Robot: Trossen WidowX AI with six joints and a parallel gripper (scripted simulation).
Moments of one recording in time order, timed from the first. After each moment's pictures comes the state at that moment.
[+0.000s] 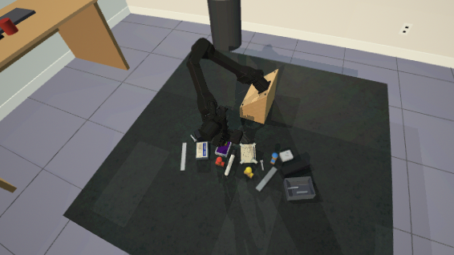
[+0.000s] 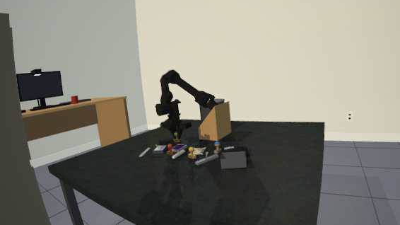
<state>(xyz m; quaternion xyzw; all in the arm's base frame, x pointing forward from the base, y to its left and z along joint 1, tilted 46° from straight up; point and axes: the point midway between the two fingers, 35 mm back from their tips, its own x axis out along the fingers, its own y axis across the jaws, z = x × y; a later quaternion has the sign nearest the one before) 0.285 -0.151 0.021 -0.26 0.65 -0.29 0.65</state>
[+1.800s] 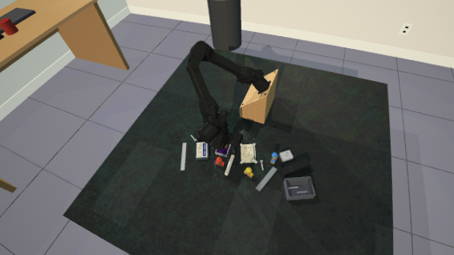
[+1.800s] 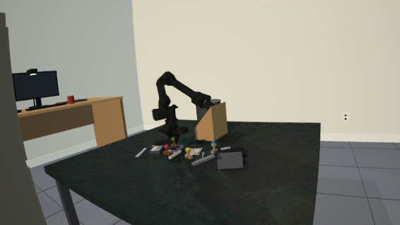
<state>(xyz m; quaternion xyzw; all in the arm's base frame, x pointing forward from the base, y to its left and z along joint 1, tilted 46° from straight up) 0.283 -0.171 0.004 -0.26 0.65 -0.30 0.65</state>
